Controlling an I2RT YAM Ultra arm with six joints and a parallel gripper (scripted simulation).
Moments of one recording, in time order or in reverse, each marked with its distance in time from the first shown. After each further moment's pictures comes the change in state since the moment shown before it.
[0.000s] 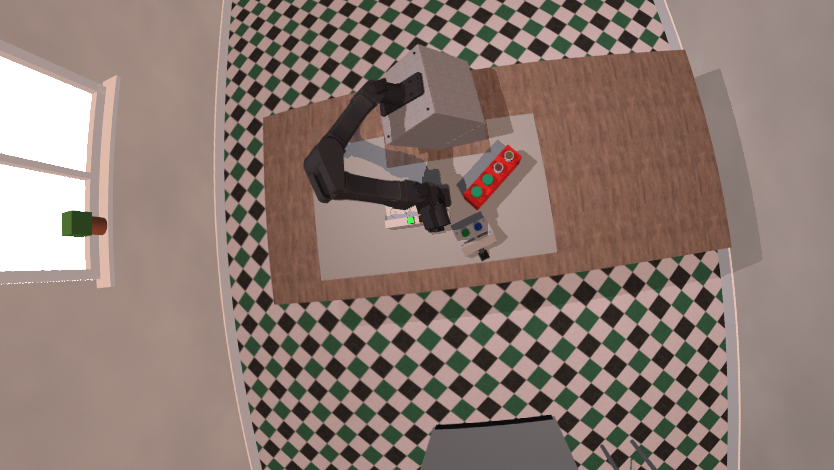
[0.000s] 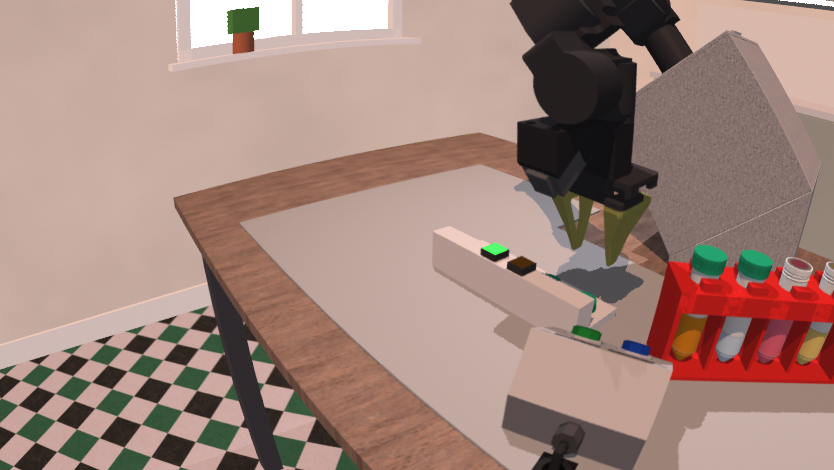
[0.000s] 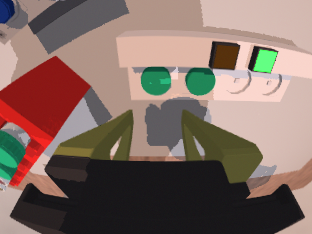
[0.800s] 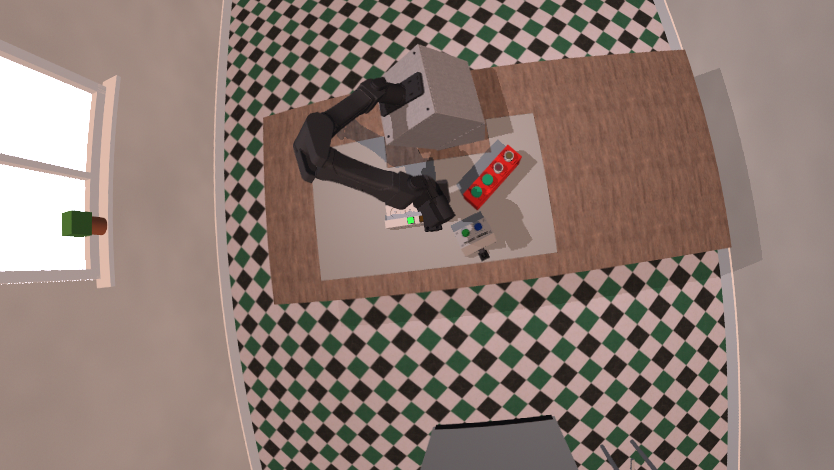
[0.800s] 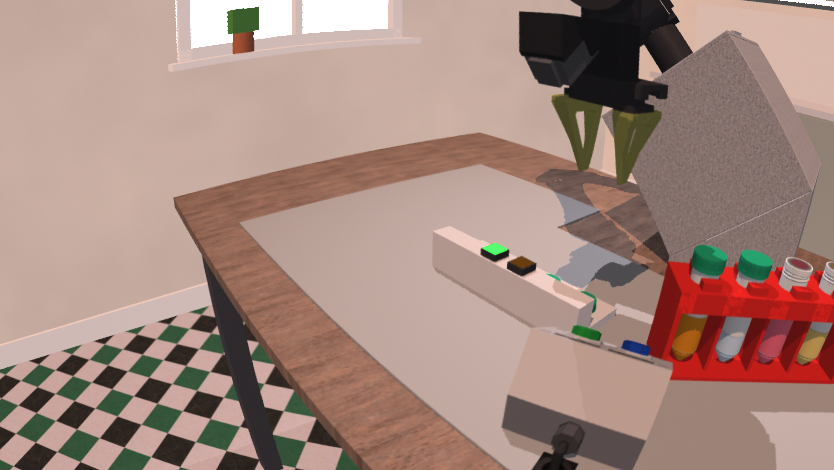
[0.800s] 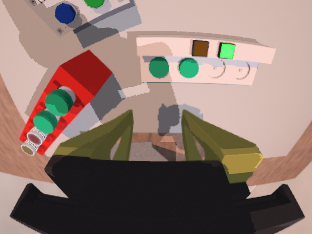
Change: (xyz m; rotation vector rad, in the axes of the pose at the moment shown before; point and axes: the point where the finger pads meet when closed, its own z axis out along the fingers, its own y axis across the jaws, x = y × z) arm -0.006 0.004 -0.089 -0.005 -0.043 -0.003
